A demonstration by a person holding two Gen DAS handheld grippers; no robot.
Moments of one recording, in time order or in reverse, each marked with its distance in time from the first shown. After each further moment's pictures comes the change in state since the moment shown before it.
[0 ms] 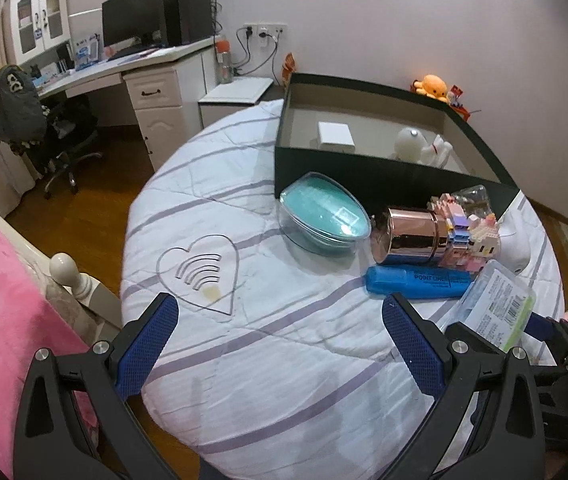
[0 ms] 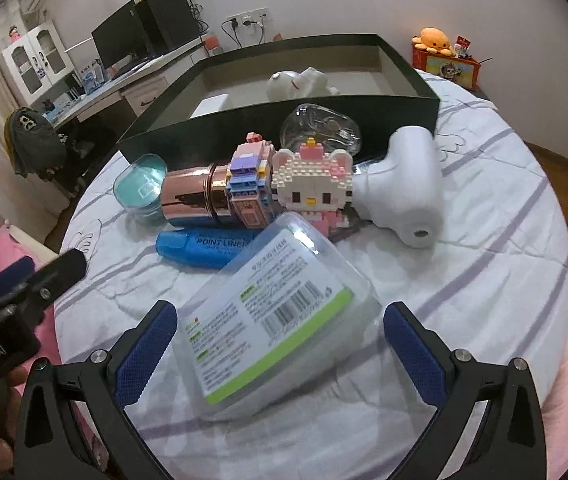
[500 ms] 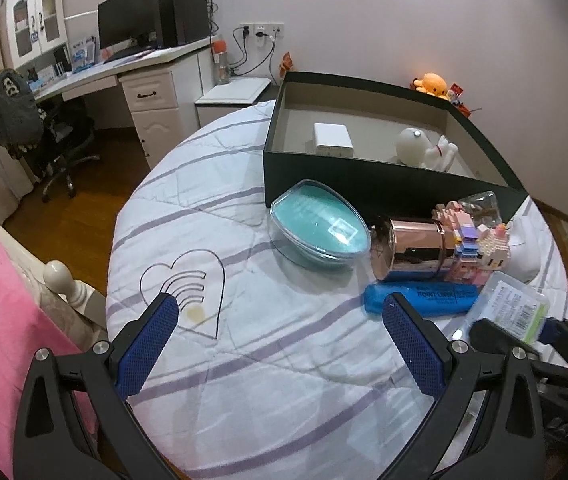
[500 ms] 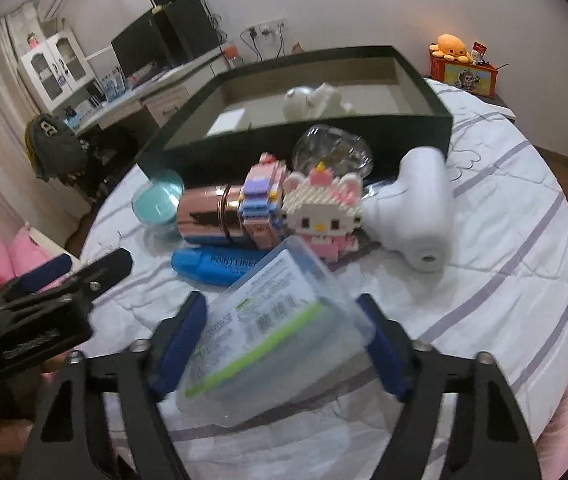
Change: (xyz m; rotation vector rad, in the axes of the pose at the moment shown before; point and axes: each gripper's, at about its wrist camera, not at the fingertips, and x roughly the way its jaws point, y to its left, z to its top) left arm 0.018 -0.005 0.011 0.016 -0.004 0.012; right arm -0.008 -0.010 0.011 -0.007 -0.034 0.087
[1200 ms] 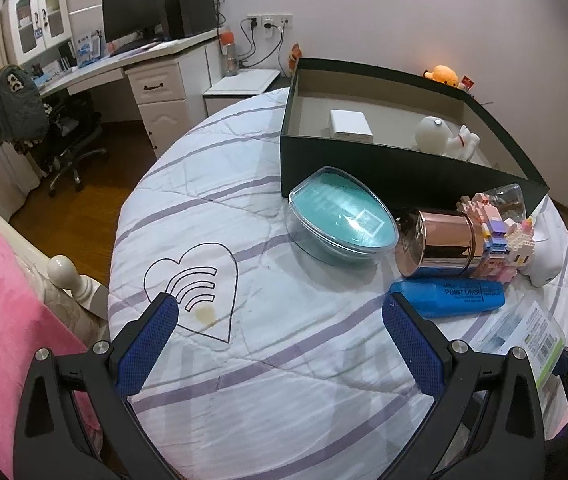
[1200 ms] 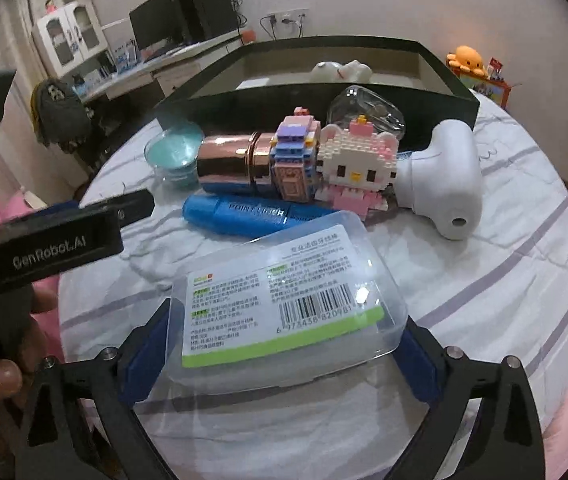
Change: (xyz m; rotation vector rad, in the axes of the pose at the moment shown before) left arm 0.015 0.009 -0.002 -0.008 0.025 0.029; right arm 0.014 0.023 -0.025 -0.102 0.028 -0.031
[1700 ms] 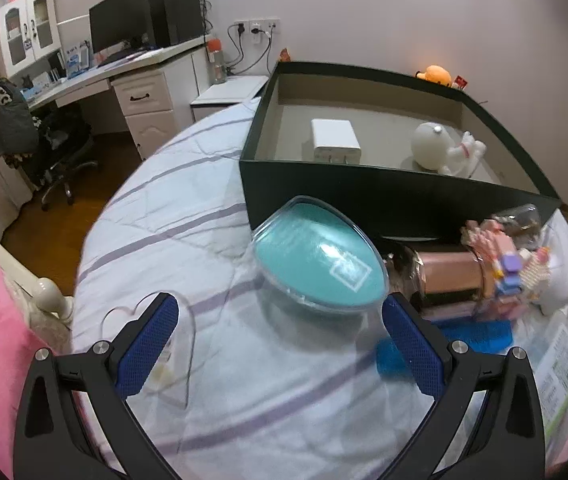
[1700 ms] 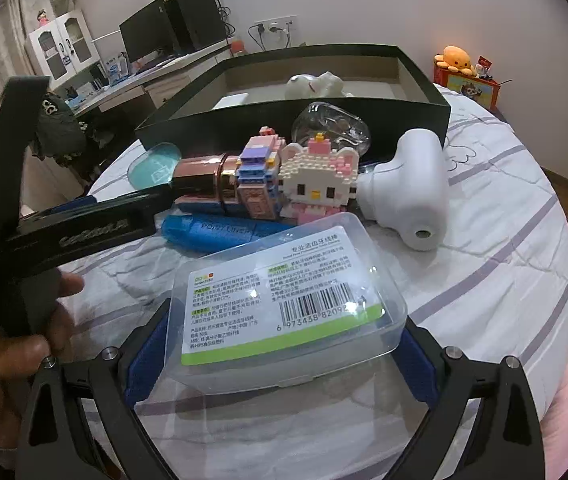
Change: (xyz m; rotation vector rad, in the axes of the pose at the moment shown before) left arm 0.034 -0.018 0.023 0.031 -0.017 -0.022; right arm -0.007 -0.021 0.003 0.021 -0.023 -0.022
